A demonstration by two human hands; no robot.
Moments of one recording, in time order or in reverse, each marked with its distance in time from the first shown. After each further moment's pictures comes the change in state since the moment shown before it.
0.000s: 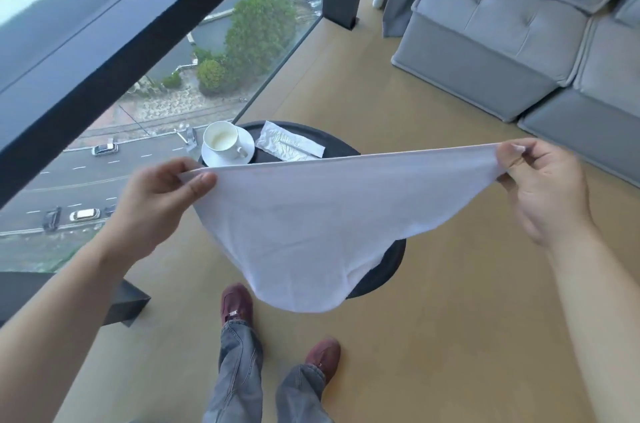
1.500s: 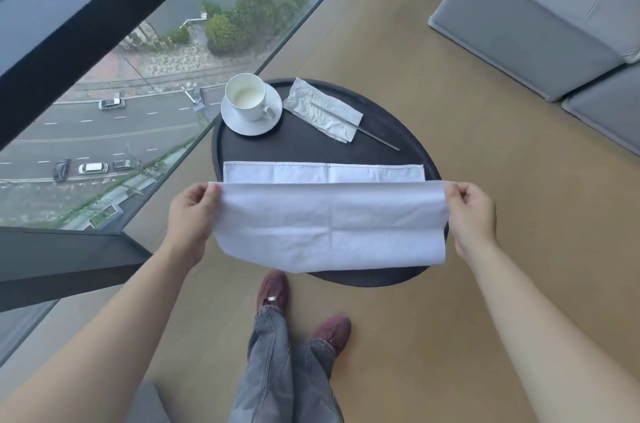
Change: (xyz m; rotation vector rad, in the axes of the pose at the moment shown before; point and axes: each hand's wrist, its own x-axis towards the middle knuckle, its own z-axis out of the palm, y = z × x) left_hand -0.010 -0.173 0.018 -0.097 0.386 -0.531; right_hand -0.009 0.188 0.107 -0.294 0.127 0.339
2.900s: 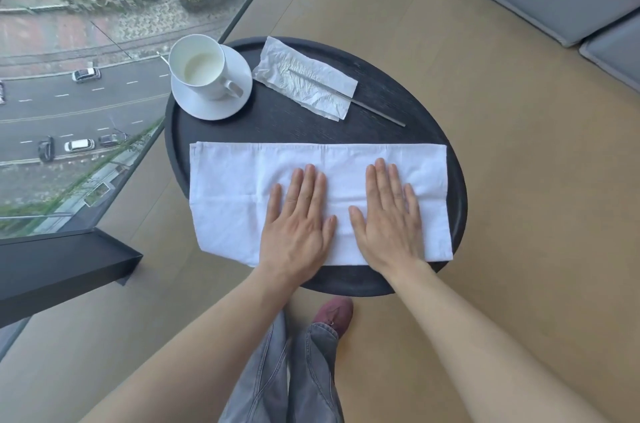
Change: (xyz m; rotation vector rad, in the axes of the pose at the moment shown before) left_hand -0.013 -0.074 0.161 1.199 -0.295 0.747; right_hand -0.027 0.065 0.117 -1.125 -0.235 -0.536
